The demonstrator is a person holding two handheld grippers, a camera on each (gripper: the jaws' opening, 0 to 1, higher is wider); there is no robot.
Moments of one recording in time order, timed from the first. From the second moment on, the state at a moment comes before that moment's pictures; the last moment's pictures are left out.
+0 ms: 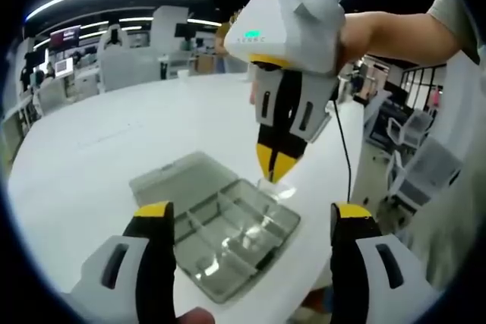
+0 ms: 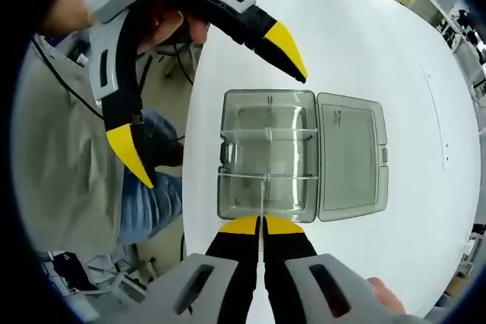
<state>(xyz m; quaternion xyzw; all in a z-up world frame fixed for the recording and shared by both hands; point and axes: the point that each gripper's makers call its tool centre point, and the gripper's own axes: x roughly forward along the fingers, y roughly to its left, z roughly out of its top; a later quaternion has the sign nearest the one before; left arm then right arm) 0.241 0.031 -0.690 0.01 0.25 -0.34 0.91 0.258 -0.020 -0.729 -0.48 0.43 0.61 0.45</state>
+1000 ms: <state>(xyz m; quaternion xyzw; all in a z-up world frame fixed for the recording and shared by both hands) 0.238 0.037 -0.698 0.01 0.26 -0.34 0.91 0.260 -0.019 -0.739 -0.49 0.43 0.61 0.45</state>
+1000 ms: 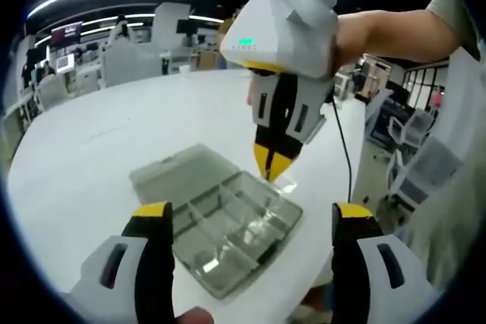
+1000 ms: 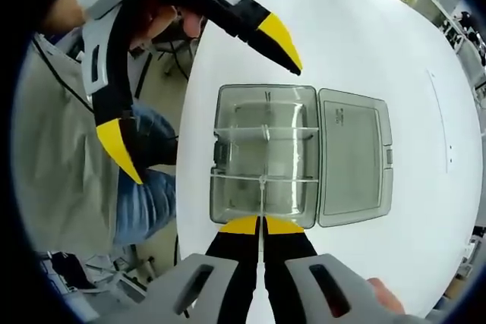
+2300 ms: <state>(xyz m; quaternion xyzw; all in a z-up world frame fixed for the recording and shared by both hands) 0.232 0.043 -0.694 0.00 0.26 -0.32 0.91 0.259 -0.019 -0.757 -0.48 0.44 0.61 0.45</state>
